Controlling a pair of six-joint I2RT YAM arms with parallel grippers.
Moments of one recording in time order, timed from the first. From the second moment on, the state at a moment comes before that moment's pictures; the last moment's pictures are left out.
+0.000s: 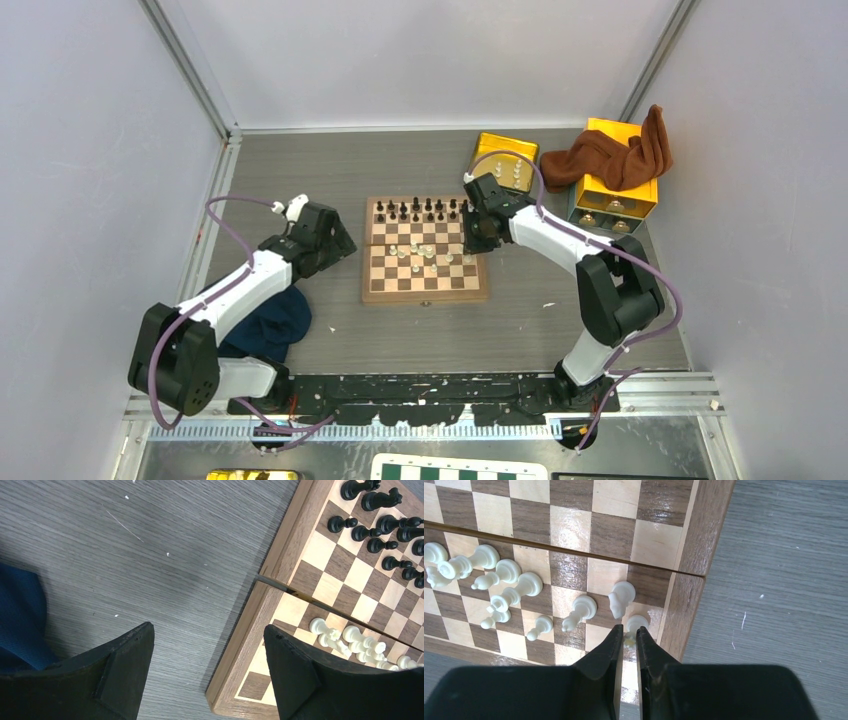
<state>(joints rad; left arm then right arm) -0.41 1.30 0.80 -0.42 -0.30 -0.84 0.50 1.67 1.14 -0.52 -0.01 0.38</state>
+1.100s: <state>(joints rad) -0.41 1.26 0.79 -0.42 -0.29 -0.86 0.56 1.45 0.91 -0.52 -0.02 0.48</state>
